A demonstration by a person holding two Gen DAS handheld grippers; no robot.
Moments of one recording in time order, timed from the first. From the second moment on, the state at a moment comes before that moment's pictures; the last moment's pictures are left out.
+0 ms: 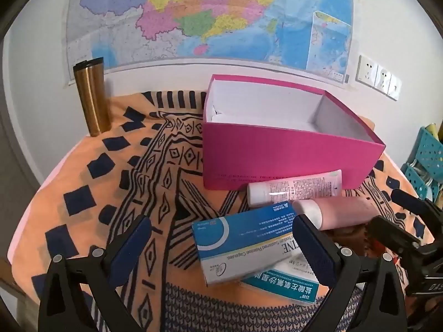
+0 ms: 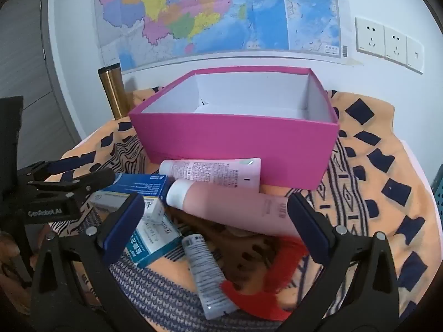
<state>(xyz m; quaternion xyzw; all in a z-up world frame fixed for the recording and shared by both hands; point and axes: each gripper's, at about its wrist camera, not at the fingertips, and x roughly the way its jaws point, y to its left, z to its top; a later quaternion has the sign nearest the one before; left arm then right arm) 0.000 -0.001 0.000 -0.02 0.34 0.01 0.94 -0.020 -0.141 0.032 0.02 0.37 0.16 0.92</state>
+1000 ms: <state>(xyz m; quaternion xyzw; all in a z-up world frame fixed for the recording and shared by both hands) -0.003 0.004 -0.004 -0.03 0.34 0.01 0.94 -0.014 -0.112 0.026 0.04 0.37 0.19 0.91</state>
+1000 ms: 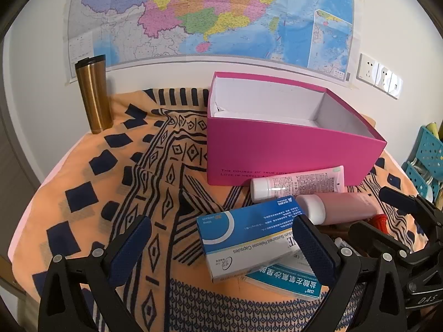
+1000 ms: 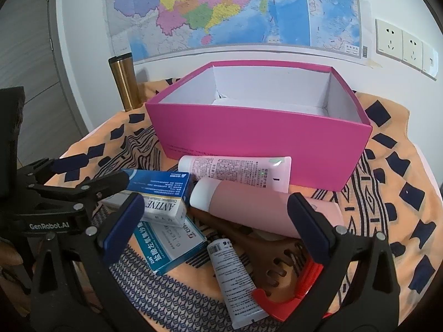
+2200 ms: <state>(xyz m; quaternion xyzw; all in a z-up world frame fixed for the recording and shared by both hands) -0.009 0.035 -0.021 -0.07 0.38 -0.03 0.92 -0.002 -0.093 0.015 0.05 0.40 0.26 0.88</state>
